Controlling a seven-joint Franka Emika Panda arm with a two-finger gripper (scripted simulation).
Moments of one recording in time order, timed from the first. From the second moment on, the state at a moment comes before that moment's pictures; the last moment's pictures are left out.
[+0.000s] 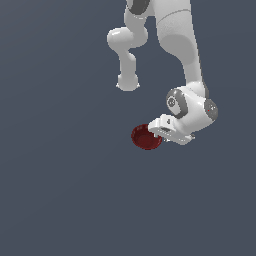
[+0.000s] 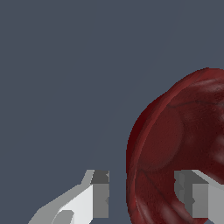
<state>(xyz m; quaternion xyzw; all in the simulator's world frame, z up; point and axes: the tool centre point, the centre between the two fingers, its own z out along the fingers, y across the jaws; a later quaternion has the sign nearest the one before) -0.068 0.168 0.060 0.97 -0.10 -0.10 0.19</state>
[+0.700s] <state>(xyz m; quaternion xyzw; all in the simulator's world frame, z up) -0.071 0.175 0.060 0.97 -0.12 -0.08 0.22</state>
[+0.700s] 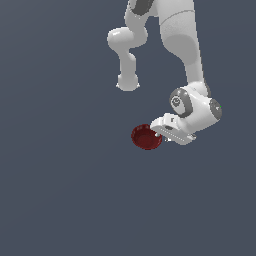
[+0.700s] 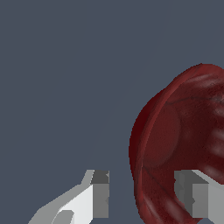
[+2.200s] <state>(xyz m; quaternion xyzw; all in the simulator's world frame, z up) -0.078 0.164 0.034 0.96 -0.12 -0.08 0.22</state>
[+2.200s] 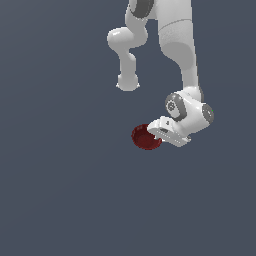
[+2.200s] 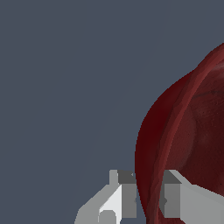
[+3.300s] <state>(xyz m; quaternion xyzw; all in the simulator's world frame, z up) 0.031 0.083 0.108 0.96 -0.12 -0.08 0.22</state>
